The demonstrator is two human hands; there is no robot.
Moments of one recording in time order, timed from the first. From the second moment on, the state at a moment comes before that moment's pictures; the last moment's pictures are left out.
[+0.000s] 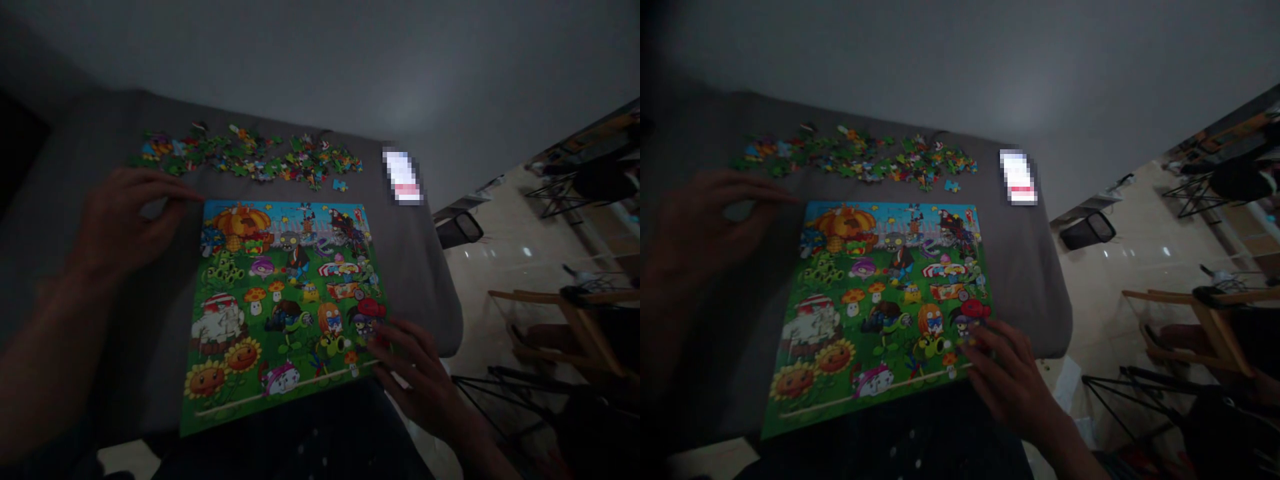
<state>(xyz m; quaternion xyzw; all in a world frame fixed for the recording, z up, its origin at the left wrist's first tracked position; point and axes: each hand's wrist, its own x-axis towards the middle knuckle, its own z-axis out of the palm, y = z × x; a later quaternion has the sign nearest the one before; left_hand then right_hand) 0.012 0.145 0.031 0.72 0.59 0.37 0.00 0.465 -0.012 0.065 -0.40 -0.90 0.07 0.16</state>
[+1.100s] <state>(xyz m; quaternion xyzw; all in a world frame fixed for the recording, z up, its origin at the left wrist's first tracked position) 0.007 0.150 0.029 0.75 0.54 0.38 0.02 0.419 0.142 0.078 -0.28 -0.94 0.15 0.14</state>
